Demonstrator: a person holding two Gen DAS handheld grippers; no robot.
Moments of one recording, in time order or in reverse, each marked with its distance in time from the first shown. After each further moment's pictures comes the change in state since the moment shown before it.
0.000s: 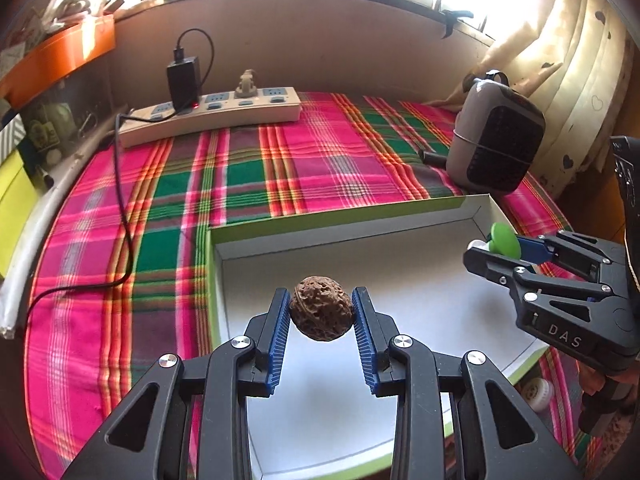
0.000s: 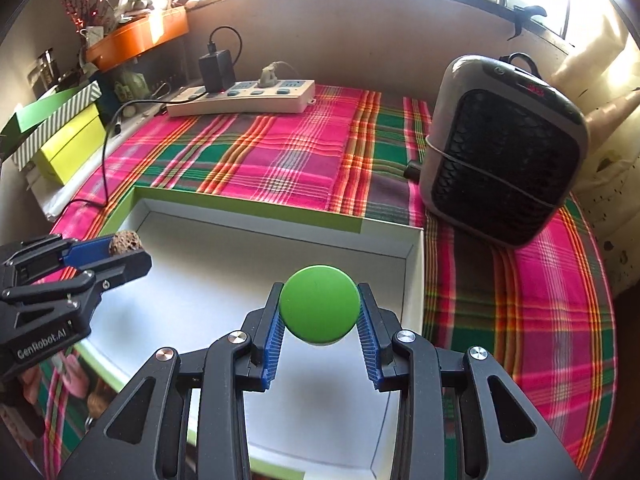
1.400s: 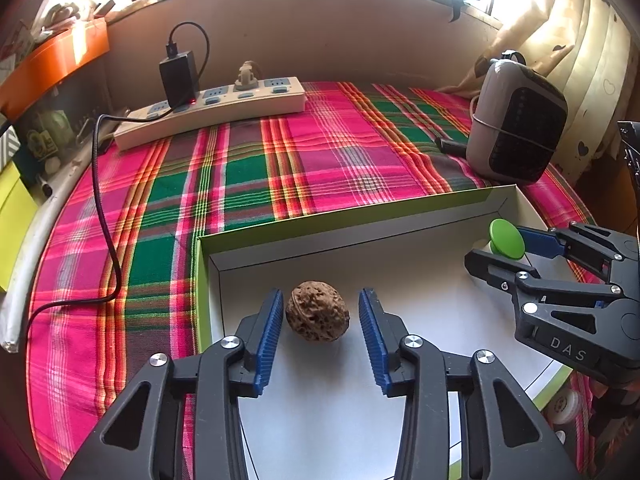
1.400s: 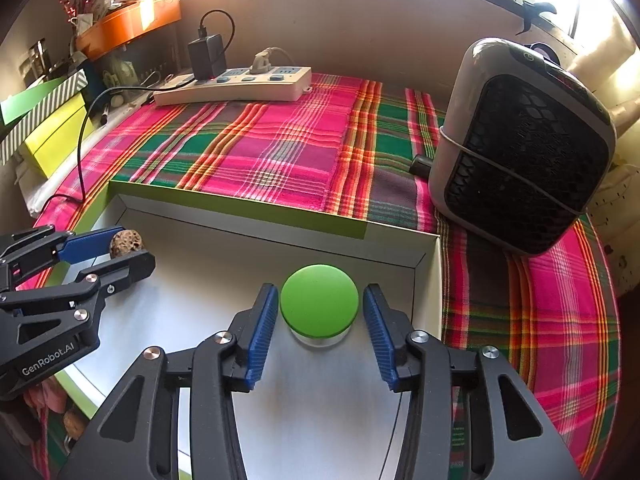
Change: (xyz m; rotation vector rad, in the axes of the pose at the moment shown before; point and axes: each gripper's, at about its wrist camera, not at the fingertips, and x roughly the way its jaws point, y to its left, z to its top) left arm 0.021 0.000 0.006 0.024 0.028 0.049; right arm 0.025 0.000 0.004 -0.012 0.023 -0.024
